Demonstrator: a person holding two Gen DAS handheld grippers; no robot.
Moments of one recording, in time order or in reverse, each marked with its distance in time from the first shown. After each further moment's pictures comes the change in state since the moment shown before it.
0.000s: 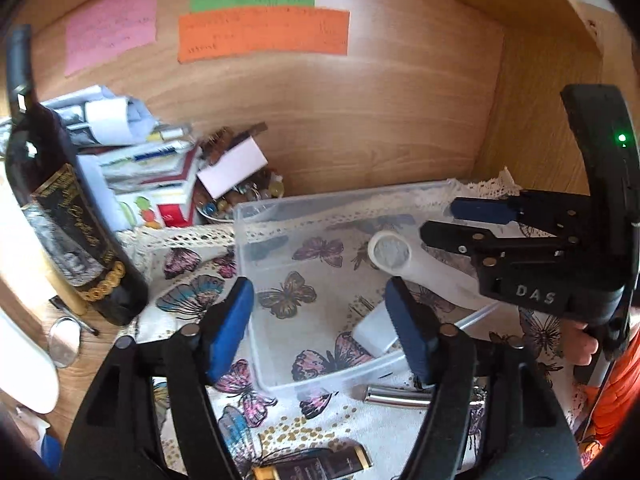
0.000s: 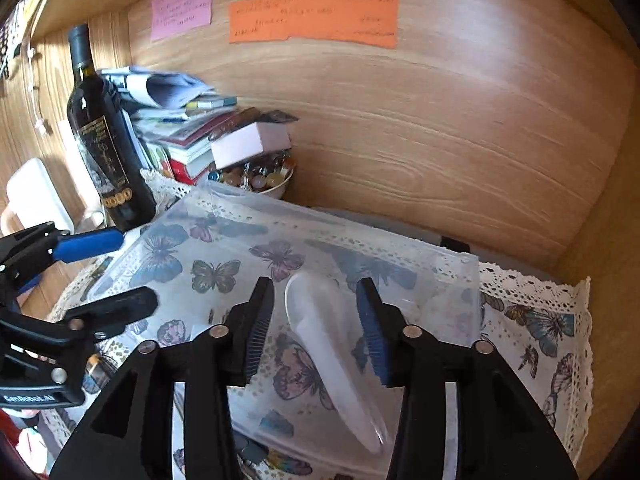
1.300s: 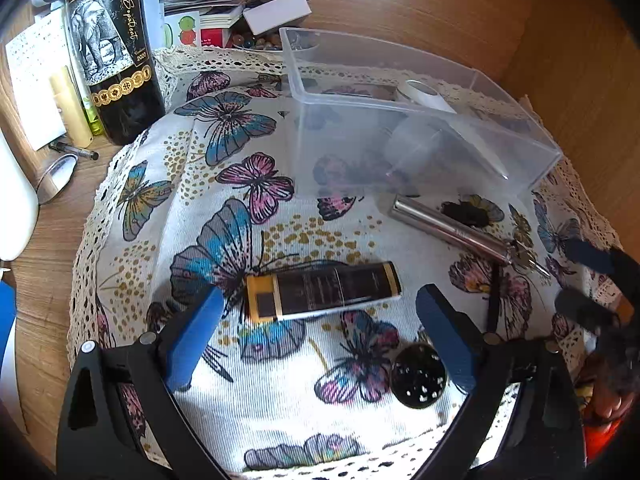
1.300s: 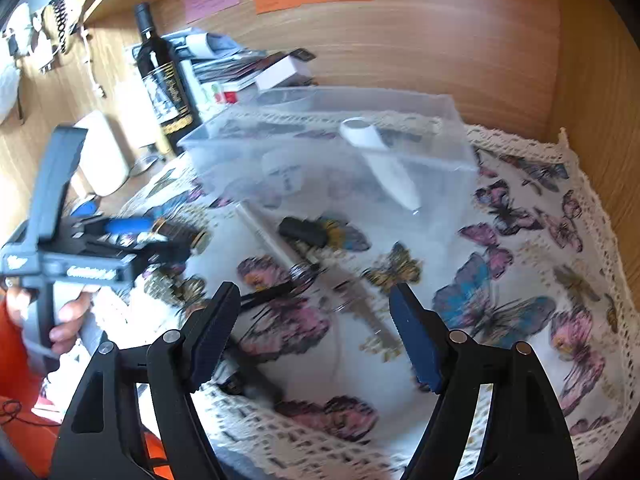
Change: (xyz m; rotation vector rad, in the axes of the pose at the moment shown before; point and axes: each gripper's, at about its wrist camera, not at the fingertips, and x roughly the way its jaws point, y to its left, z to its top) left arm -0.004 0.011 -0.106 -0.150 0.285 0.012; right arm -0.068 0.032 -0.129 0.111 0.059 0.090
